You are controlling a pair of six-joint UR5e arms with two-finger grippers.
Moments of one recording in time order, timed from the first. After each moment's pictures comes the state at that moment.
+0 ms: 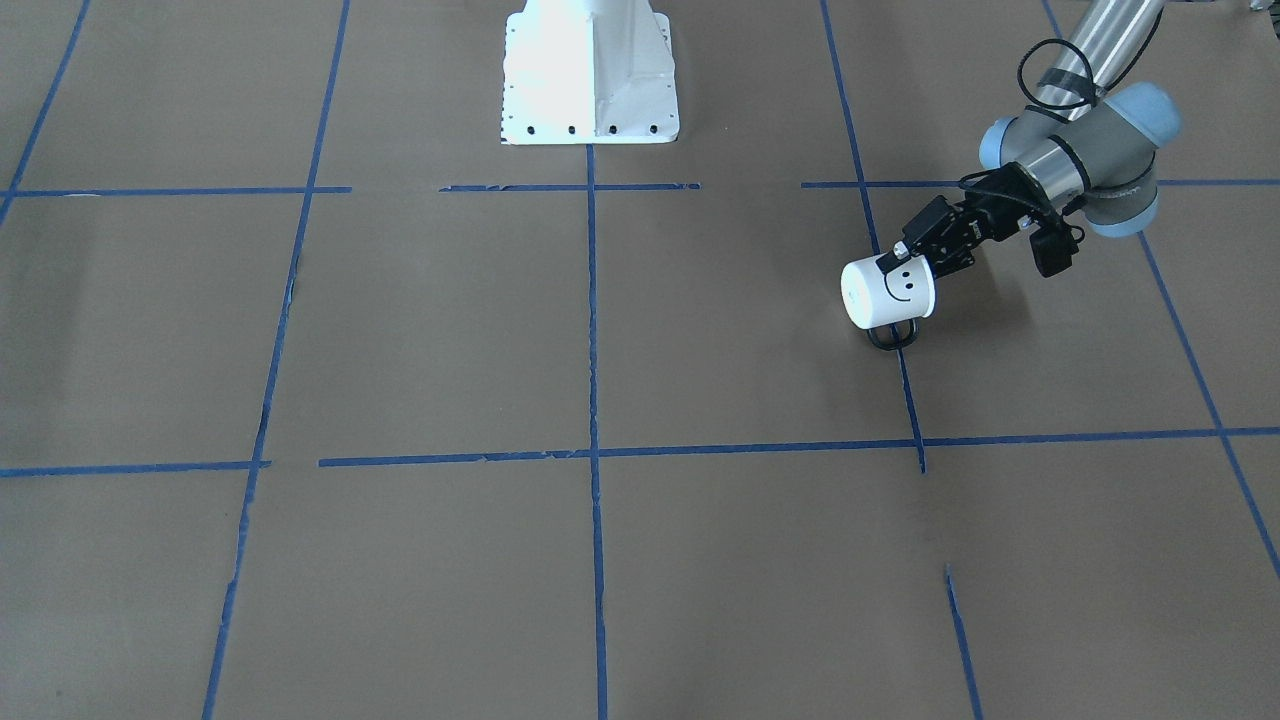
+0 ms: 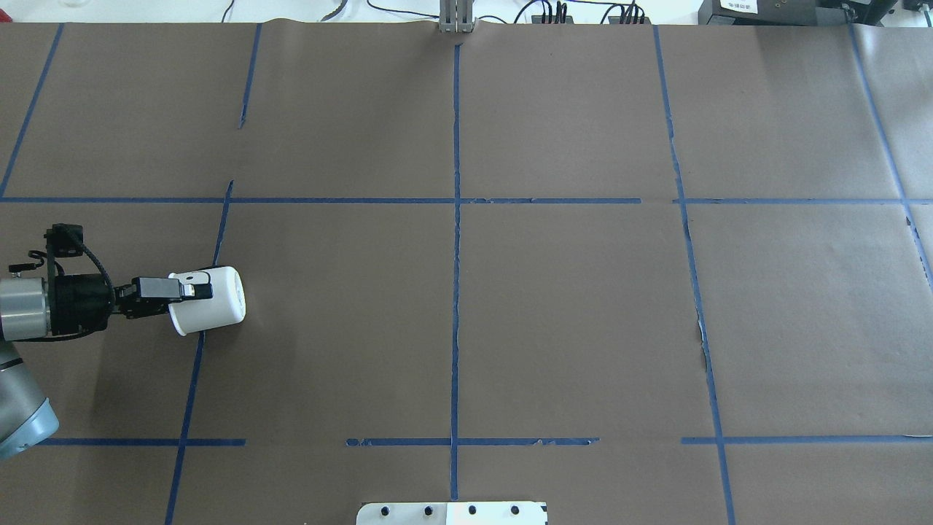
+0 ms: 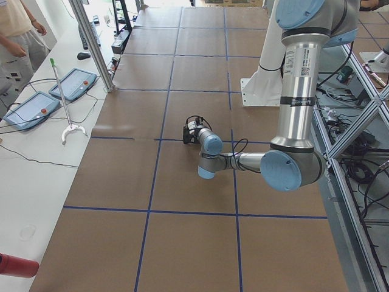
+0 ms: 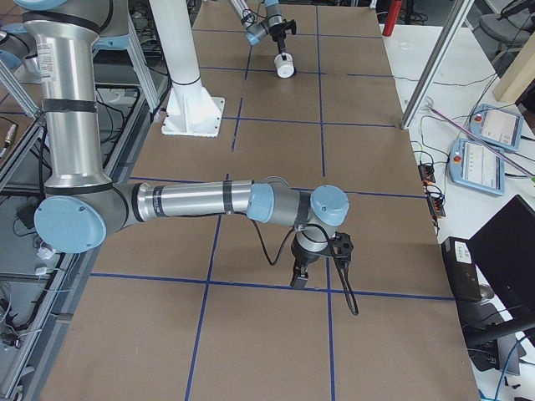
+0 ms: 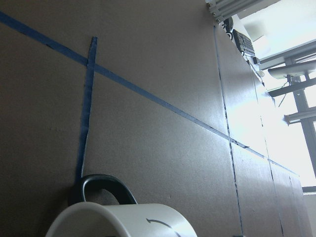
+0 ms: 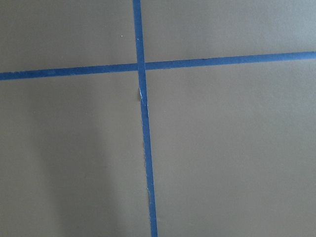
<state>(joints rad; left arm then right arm) -0.66 -1.62 -1.35 -3.51 -1.96 -1.67 1.53 -1.53 1.64 -1.83 2.27 0.01</state>
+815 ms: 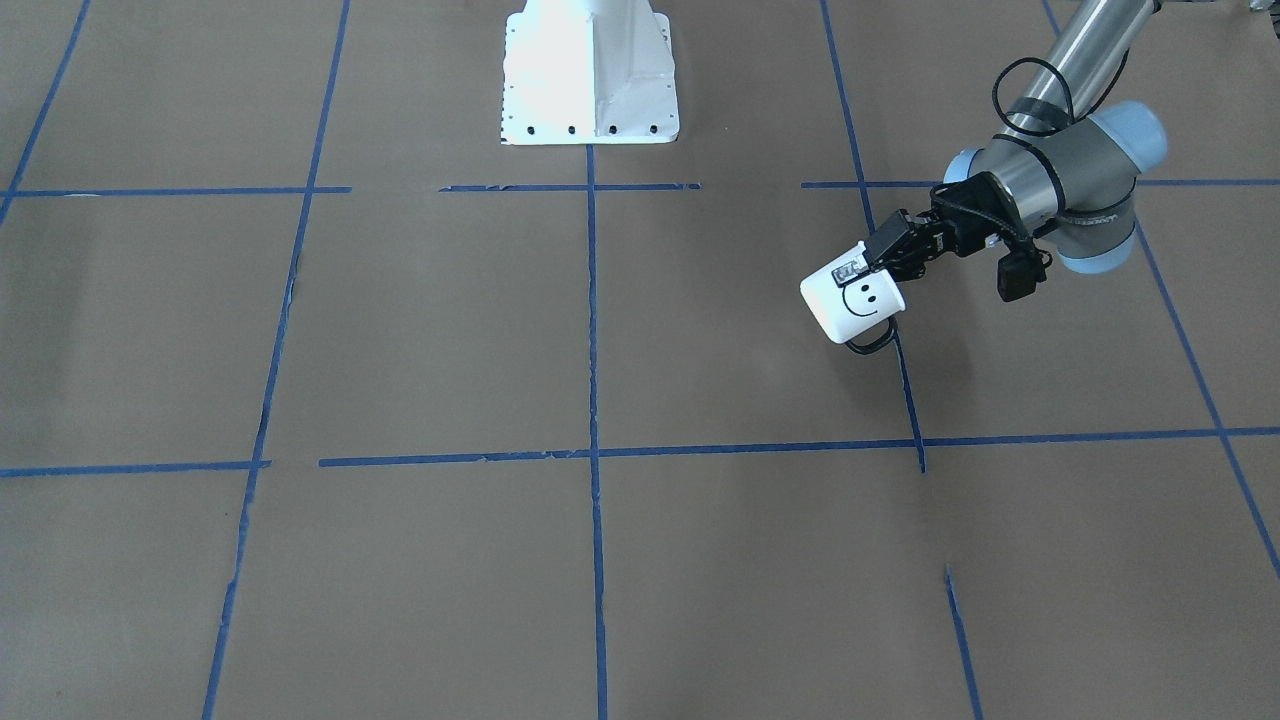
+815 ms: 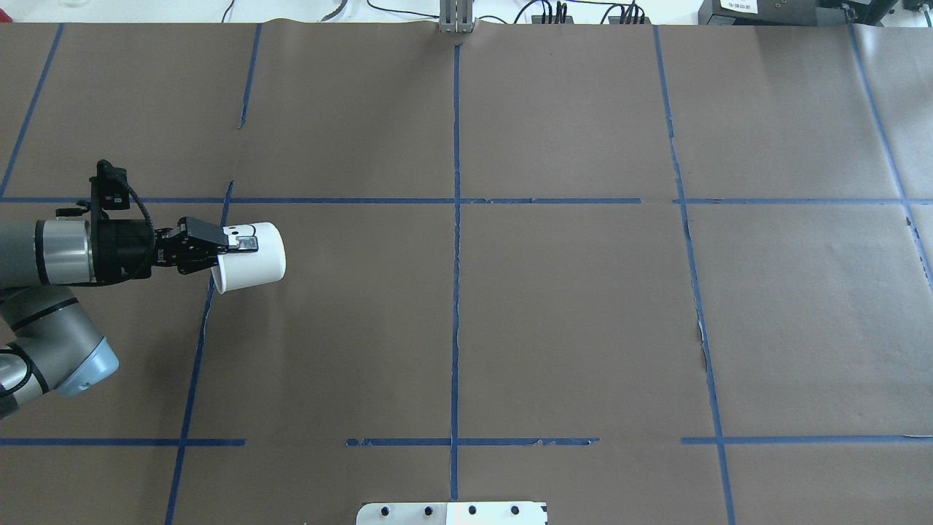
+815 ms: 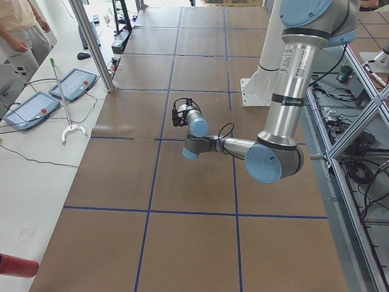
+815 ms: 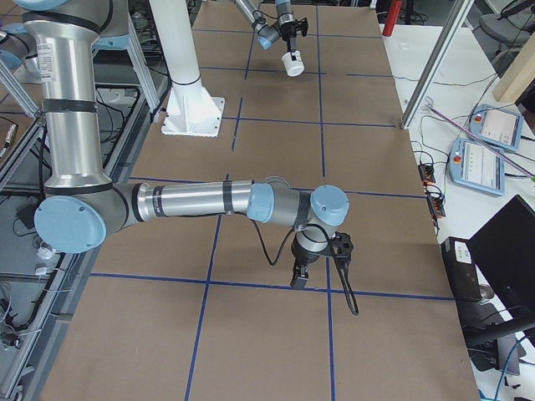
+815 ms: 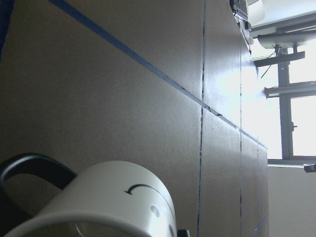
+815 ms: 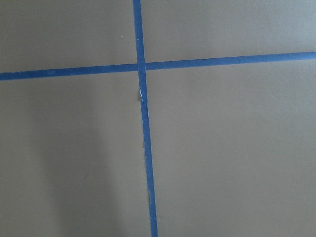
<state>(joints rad) -0.75 -1.80 -1.37 -3.41 -2.03 -1.84 1.53 -1.53 1.64 -1.83 2.27 0.01</state>
